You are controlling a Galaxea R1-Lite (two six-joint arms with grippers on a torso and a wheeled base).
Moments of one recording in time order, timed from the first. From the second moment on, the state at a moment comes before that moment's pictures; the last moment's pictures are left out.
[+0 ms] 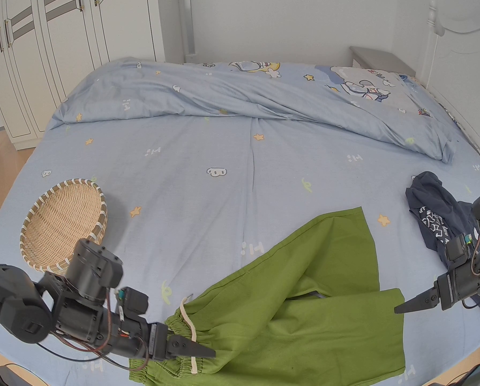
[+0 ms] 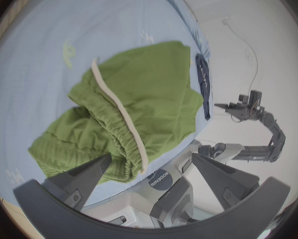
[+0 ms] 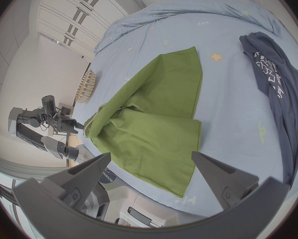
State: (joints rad) left arm -0.54 1.60 -0.50 -0.14 -0.54 -0.58; right arm 0.11 1.22 -0.71 0.45 0.50 -0.04
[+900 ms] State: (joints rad) left arm -0.23 1.80 -0.69 -0.15 -0.61 -0.54; right arm 0.18 1.15 -0.70 0.44 0.50 -0.02
